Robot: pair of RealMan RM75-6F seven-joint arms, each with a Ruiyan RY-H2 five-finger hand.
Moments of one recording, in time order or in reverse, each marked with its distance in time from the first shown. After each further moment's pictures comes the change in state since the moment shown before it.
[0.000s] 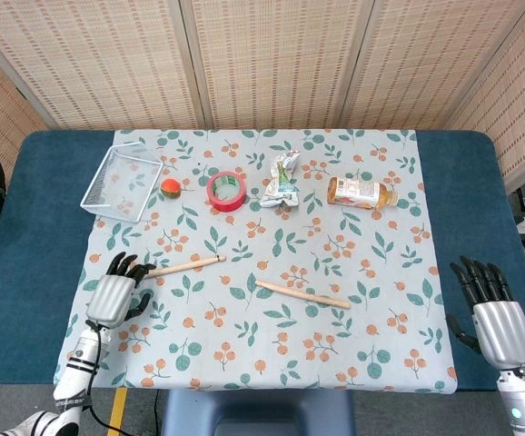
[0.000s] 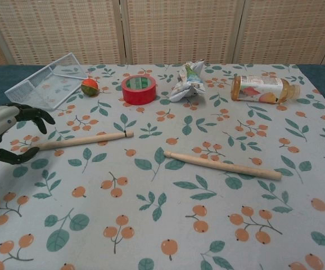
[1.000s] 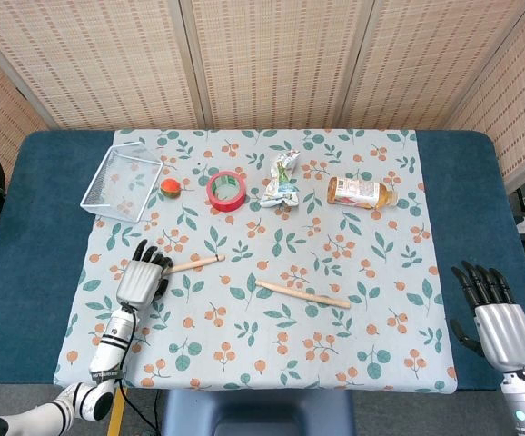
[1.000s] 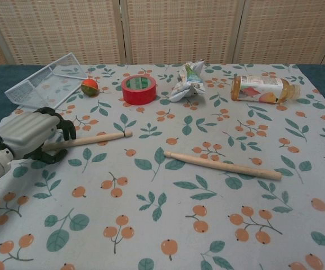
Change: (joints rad) left arm -0.141 -0.246 -0.017 0.388 -0.047 -0.061 0.056; right arm -0.004 0.040 -0.015 -0.035 0.024 -0.040 -0.013
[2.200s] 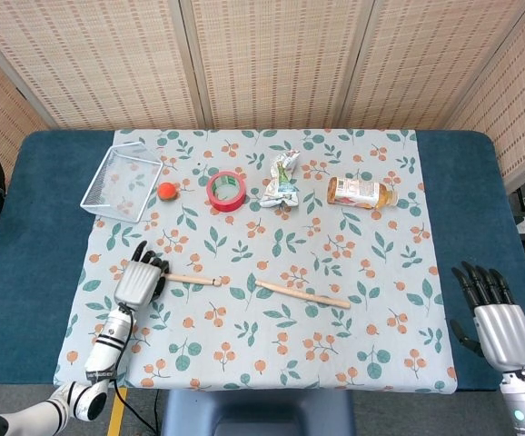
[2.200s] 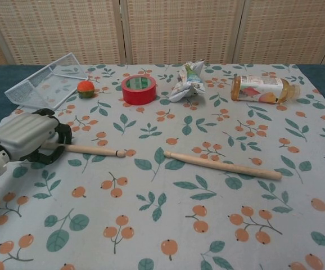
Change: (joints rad) left arm -0.010 0.016 0.051 0.037 0.020 0.002 -0.031; right arm -0.002 -0.005 0.002 -0.004 0.009 -0.006 -0.020
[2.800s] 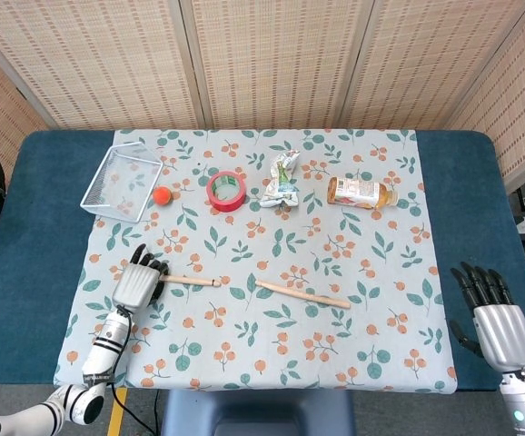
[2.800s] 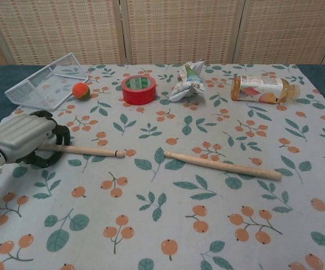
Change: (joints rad) left arm 0.009 0.030 0.007 -0.057 -0.007 0.007 0.032; right arm -0.001 0.002 -0.002 -0.003 -0.004 0.000 0.002
